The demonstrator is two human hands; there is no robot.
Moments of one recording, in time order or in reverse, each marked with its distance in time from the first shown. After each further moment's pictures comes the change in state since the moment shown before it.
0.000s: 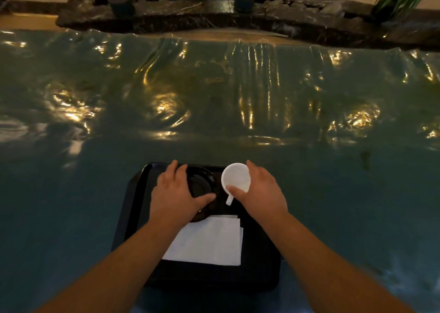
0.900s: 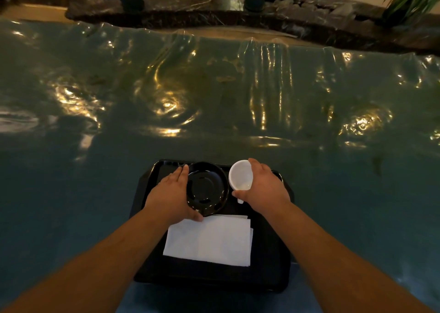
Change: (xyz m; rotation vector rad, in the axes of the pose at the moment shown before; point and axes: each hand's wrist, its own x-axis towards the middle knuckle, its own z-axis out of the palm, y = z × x) left_hand 0.016 -0.044 -0.007 0.151 -0.364 0.058; right_hand 0.019 -0.019 0.006 -0.075 -0.122 0.023
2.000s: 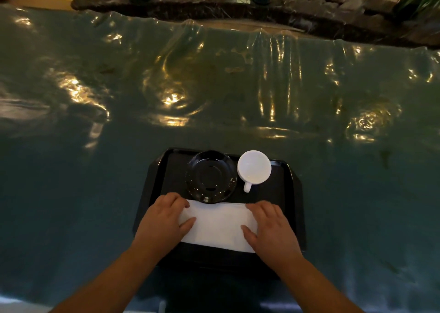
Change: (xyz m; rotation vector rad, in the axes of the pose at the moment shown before) left_hand -0.070 -0.052 0.073 -0.089 0.425 0.244; right_hand -0.106 0.043 0.070 -0.078 0.152 -0.373
